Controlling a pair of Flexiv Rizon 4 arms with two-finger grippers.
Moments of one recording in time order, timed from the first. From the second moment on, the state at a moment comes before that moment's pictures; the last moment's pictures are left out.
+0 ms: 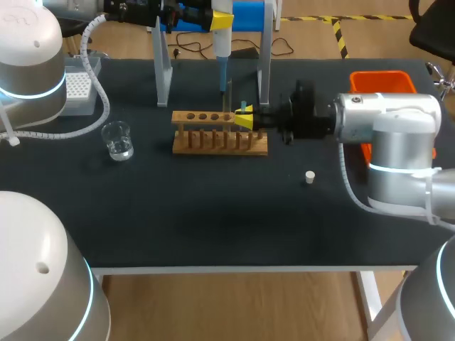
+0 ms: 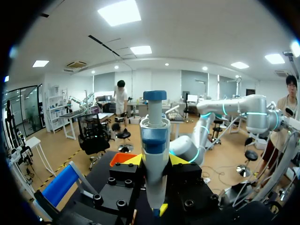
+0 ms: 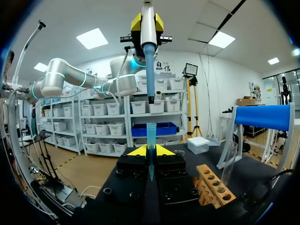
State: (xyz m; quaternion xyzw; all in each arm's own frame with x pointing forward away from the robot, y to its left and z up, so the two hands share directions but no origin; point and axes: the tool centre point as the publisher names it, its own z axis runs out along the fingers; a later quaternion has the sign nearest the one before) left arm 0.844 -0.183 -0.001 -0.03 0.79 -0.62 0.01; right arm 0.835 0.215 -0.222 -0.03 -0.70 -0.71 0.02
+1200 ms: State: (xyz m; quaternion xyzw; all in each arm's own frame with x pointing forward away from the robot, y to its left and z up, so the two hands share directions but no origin) left arm 0.844 -0.183 -0.001 -0.03 0.79 -0.62 0.01; right arm 0.839 0.237 -0.221 -0.01 -0.72 -0.69 0.01
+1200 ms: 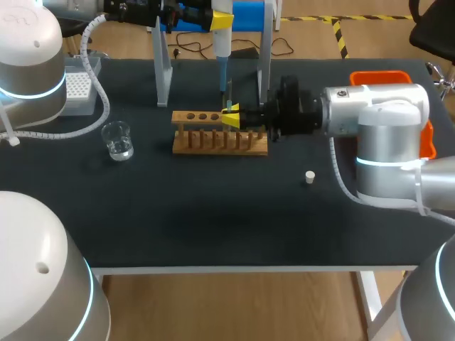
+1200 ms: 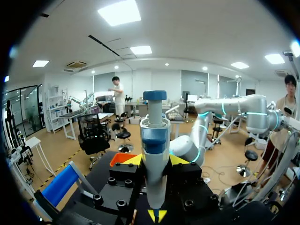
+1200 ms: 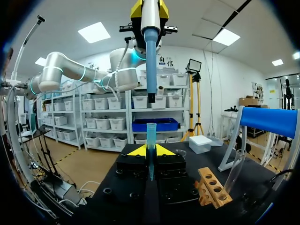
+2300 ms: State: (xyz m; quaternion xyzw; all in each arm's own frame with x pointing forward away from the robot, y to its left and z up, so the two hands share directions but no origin) left arm 0.844 -0.183 -0.001 -0.03 0.79 -0.62 0.01; right arm 0.845 0.255 -0.214 -0.03 -0.72 -0.69 0.01
